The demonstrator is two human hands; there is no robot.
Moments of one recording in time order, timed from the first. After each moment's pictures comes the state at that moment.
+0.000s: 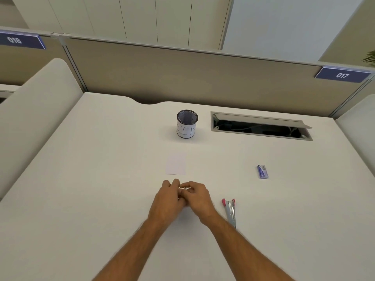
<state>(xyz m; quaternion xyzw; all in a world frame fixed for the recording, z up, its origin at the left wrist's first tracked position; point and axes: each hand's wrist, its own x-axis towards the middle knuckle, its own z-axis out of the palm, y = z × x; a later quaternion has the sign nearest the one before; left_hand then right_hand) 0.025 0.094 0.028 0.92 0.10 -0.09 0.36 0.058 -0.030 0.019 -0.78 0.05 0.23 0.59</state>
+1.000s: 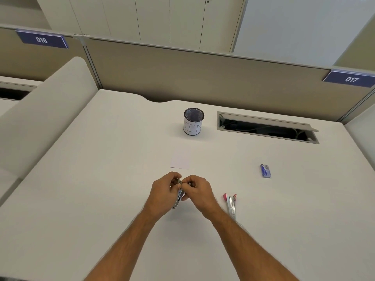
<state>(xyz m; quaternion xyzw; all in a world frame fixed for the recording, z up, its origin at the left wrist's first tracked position) -0.002 0.105 0.046 0.86 0.12 0.02 0.49 0.044 -0.035 0.036 -0.79 -0.03 0.21 0.58</state>
